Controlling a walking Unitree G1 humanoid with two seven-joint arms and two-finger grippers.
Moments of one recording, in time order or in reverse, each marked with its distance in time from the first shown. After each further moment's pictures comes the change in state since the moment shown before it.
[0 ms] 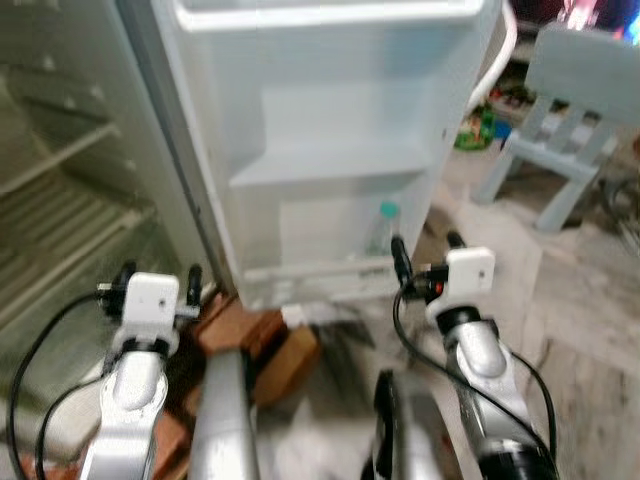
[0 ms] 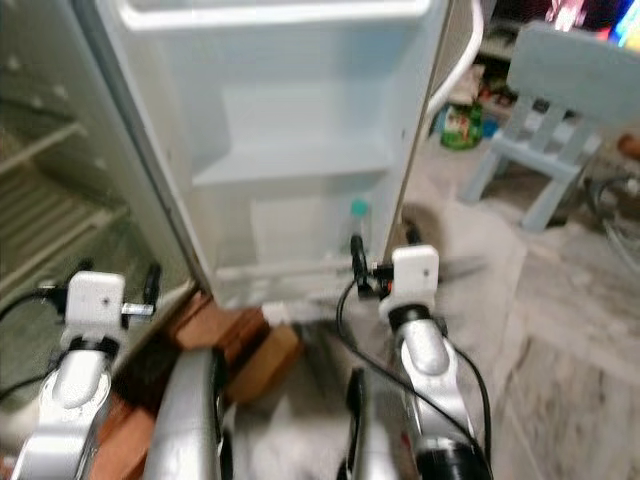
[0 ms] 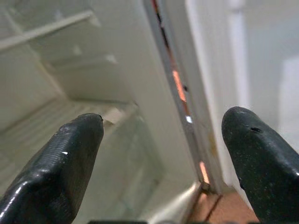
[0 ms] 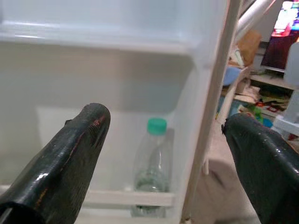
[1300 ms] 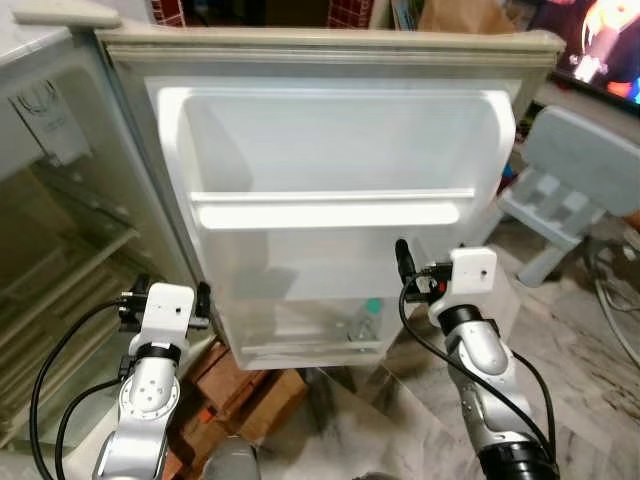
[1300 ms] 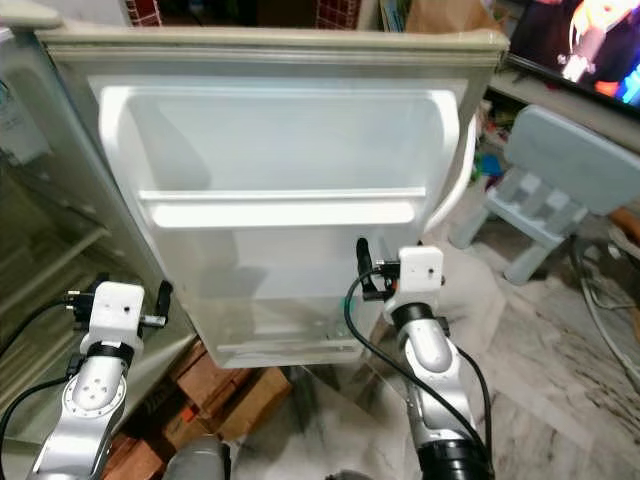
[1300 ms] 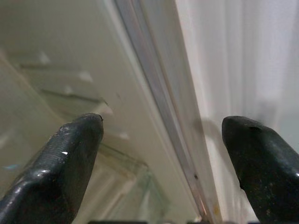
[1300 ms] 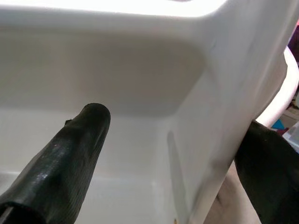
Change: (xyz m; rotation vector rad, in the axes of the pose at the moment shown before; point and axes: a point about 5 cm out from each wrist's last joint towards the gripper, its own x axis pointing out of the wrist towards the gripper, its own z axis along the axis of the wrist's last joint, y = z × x) left arm 0.006 -0.022 -0.023 0.017 0.060 -0.055; right arm 0.000 -0.009 -0.015 0.044 0.090 -0.028
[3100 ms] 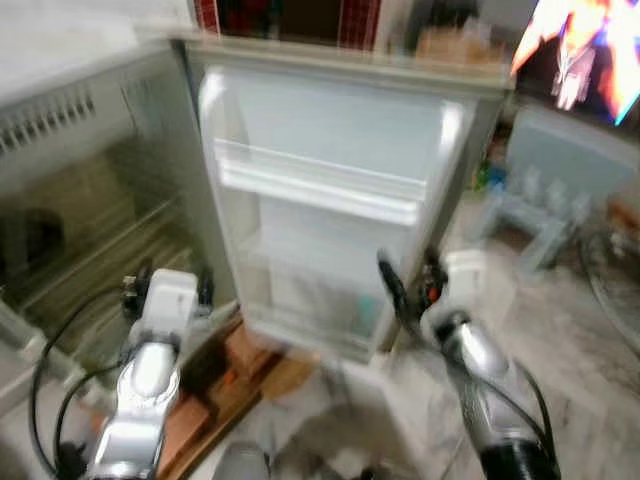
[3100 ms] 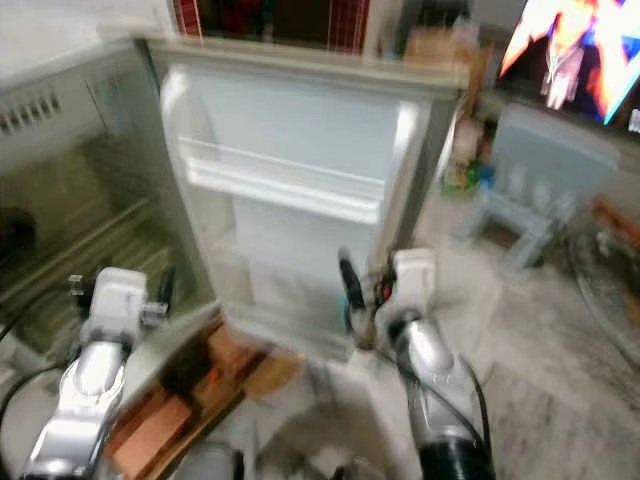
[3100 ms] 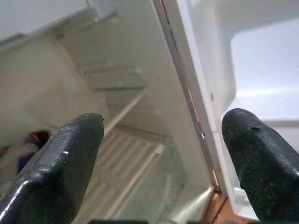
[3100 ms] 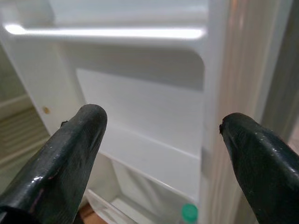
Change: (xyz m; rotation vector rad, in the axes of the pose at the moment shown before) left arm 0.007 0.010 0.006 0.046 -0.025 -0.020; right arm -0.001 0.018 -0.008 0.156 0.060 0.204
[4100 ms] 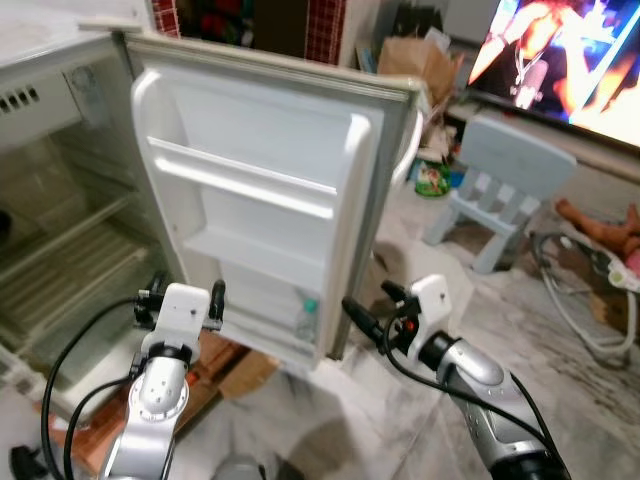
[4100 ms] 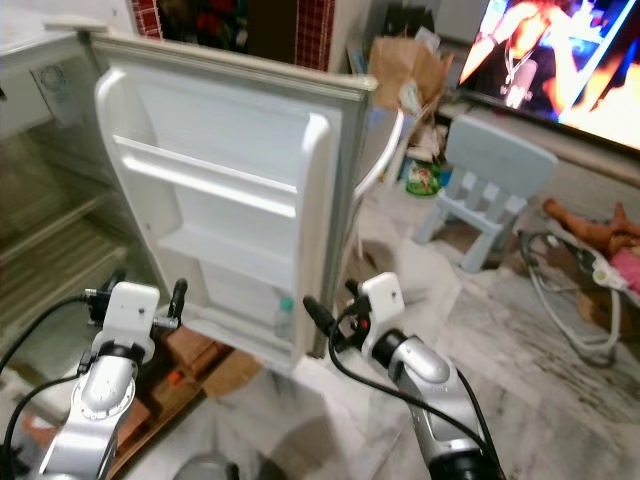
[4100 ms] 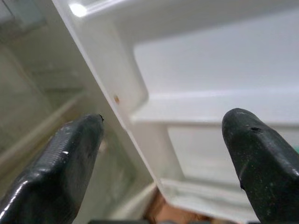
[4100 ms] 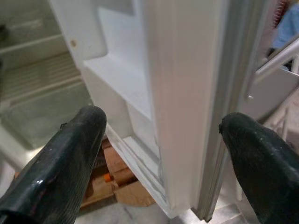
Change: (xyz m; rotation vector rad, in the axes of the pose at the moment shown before) left arm -0.008 -0.016 -0.006 0.004 0.025 -0.047; right arm -0.003 0.018 -0.022 0.007 0.139 0.257
